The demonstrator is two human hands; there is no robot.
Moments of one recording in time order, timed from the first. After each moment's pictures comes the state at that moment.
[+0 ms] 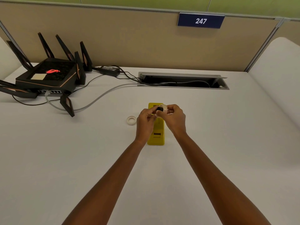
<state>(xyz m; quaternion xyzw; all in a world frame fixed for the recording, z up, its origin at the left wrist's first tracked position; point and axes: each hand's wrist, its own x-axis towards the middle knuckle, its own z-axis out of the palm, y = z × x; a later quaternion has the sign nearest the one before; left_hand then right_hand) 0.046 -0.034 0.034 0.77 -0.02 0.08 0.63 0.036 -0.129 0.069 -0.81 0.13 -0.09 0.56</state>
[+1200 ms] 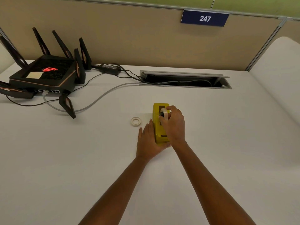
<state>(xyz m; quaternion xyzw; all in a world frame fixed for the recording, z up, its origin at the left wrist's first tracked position) 0.027 -0.013 -0.037 0.93 -0.09 0.03 0.35 0.039 -0.099 0.054 -0.92 0.14 -0.10 0.36</state>
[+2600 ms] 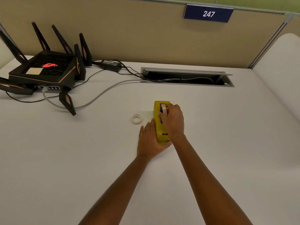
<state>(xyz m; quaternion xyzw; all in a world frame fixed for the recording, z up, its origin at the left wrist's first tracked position) 0.024 -0.015 -0.040 0.94 -0.10 0.04 0.32 0.054 -0.099 0.049 -0.93 0.13 -0.06 0.34</state>
